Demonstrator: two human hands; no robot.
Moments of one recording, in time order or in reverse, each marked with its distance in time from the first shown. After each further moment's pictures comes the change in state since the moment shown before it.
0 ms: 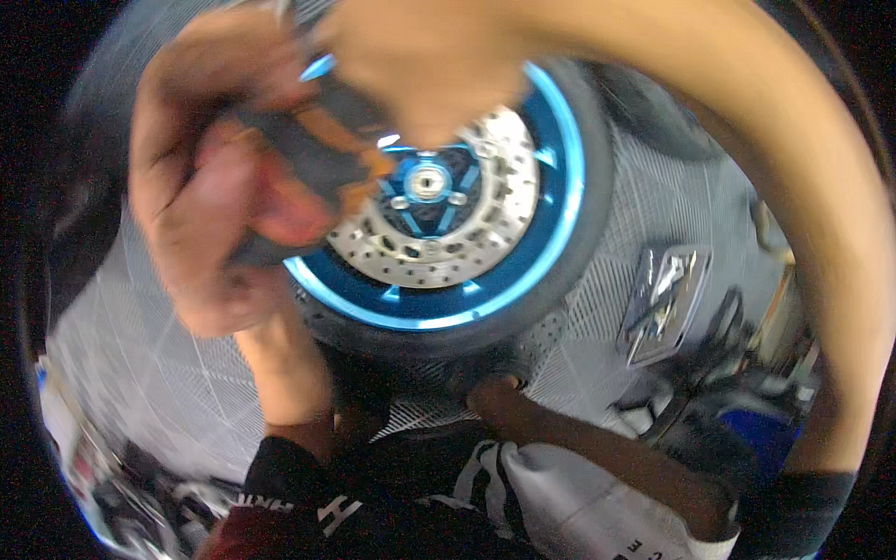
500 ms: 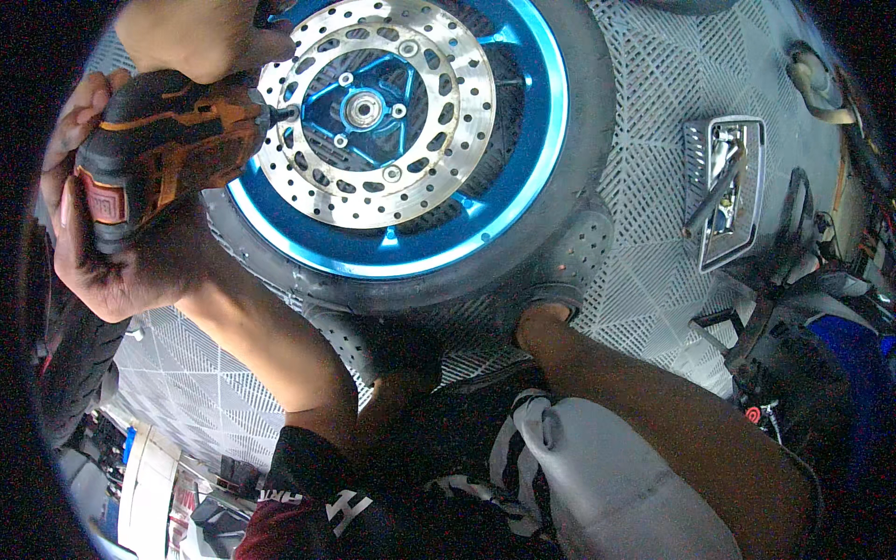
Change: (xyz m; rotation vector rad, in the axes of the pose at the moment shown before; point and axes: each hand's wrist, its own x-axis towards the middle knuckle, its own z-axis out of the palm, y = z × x) left_hand -0.018 -0.009 0.033 0.025 0.218 -0.034; right_hand -0.147 -0.174 0.236 0.736 0.322 0.385
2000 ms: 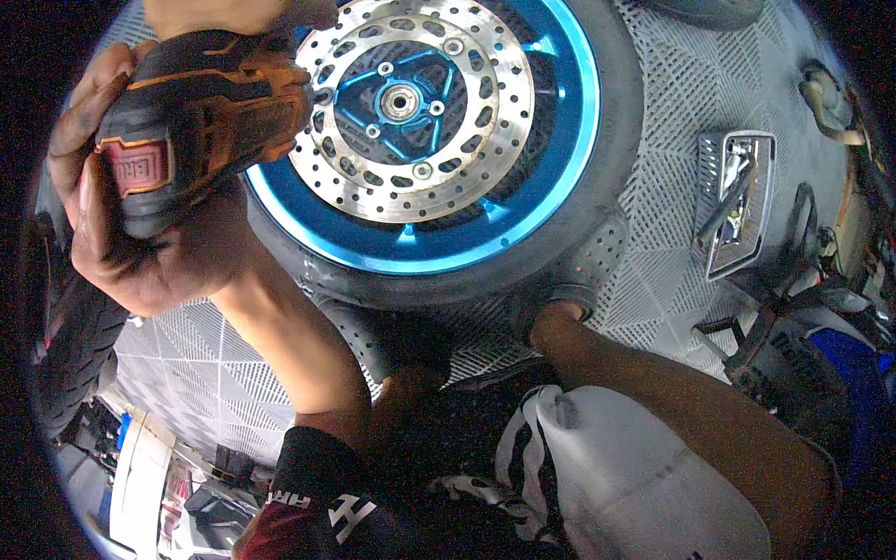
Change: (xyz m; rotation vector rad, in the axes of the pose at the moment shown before) left_hand -0.004 -0.012 0.001 -0.237 0.073 -0.094; right_hand 0.067 -0.011 -0.063 -0.184 -0.272 -0.076
